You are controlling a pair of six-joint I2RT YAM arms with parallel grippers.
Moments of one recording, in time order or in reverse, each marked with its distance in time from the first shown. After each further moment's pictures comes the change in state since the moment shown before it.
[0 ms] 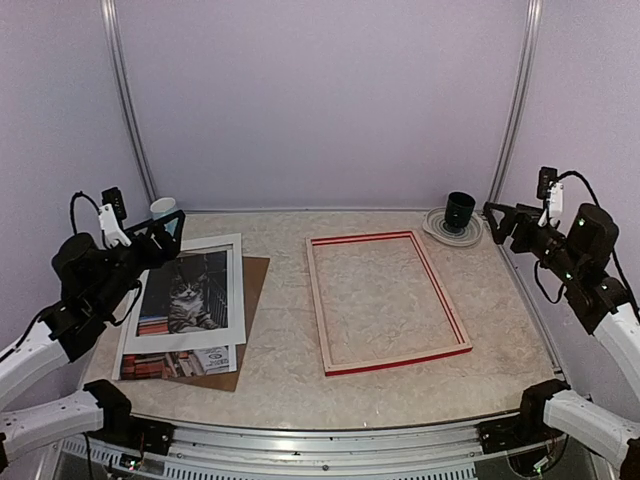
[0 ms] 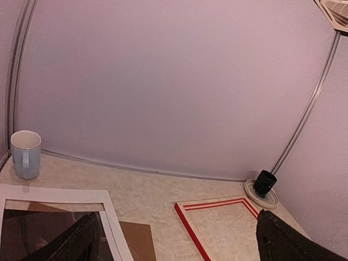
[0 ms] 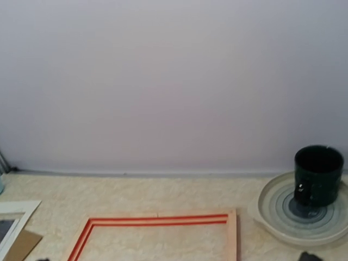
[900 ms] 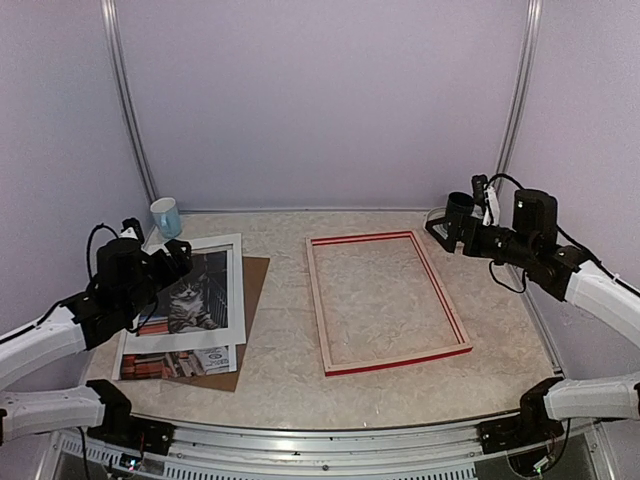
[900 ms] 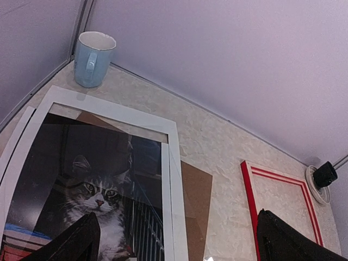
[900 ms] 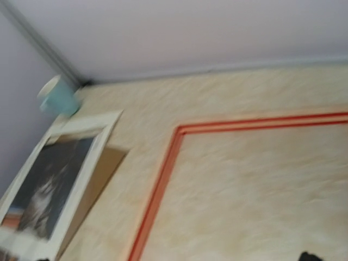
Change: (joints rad) left arm 0.001 0.169 -0.004 -0.220 -0.229 -0.267; right arm 0.195 0.317 0.101 -0.053 -0.119 0.183
